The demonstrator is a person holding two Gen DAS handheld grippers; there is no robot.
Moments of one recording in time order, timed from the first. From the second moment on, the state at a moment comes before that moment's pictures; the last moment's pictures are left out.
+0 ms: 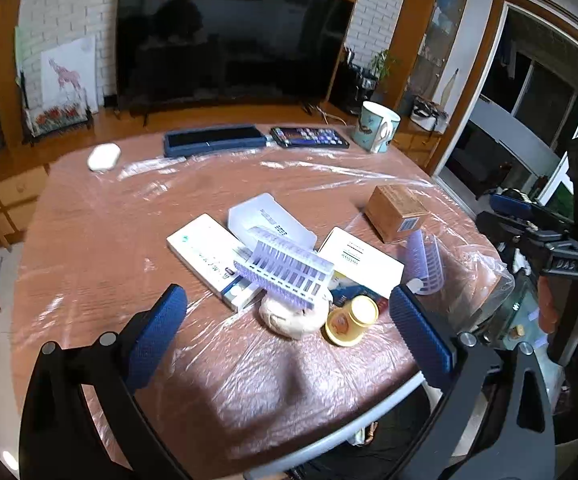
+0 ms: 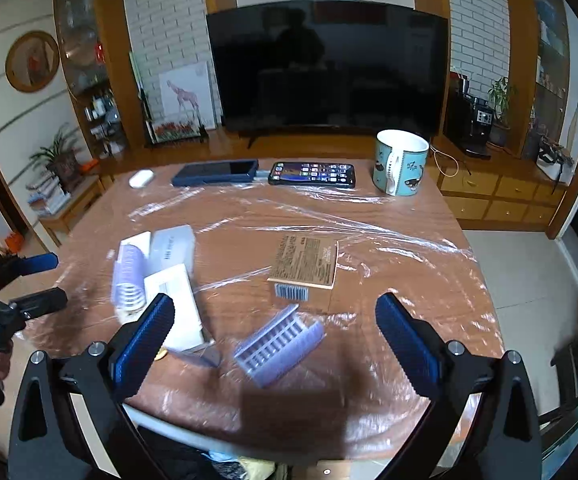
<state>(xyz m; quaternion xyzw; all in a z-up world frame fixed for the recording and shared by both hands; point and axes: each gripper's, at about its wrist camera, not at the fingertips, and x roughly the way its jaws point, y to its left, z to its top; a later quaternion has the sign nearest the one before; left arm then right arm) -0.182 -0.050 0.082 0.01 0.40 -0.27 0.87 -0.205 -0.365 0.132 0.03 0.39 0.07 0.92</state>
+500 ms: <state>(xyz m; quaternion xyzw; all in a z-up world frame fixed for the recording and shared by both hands) -0.132 -0.083 0.048 0.07 0.43 -0.31 0.84 -0.138 -0.356 0.086 0.04 0.45 0.07 0.89</state>
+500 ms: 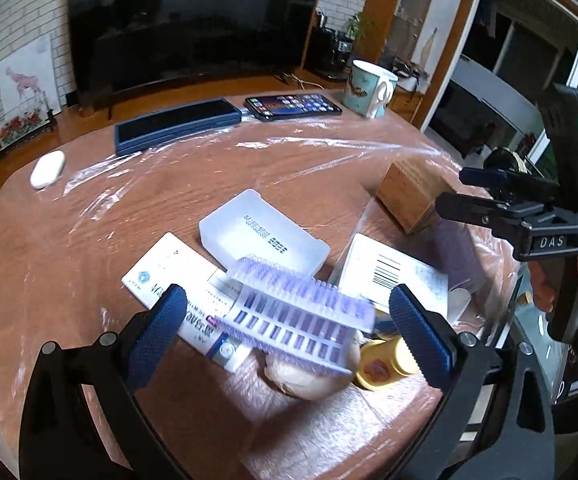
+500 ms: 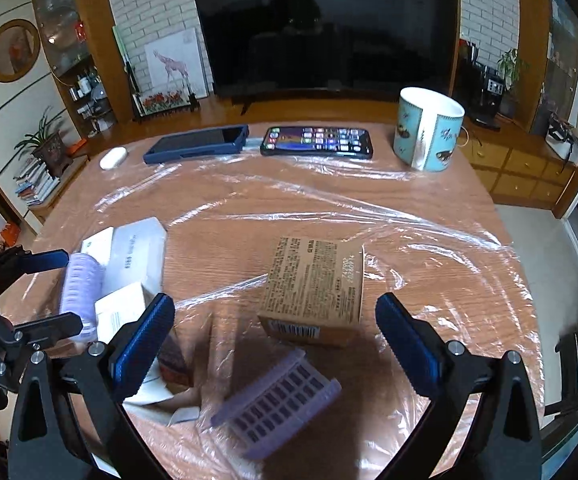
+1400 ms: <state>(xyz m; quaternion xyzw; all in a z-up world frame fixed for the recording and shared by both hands) -0.121 -0.078 0.040 0.04 0.42 -0.37 0.83 -0.103 -0.362 0.050 0.09 0.49 0.08 0.87</state>
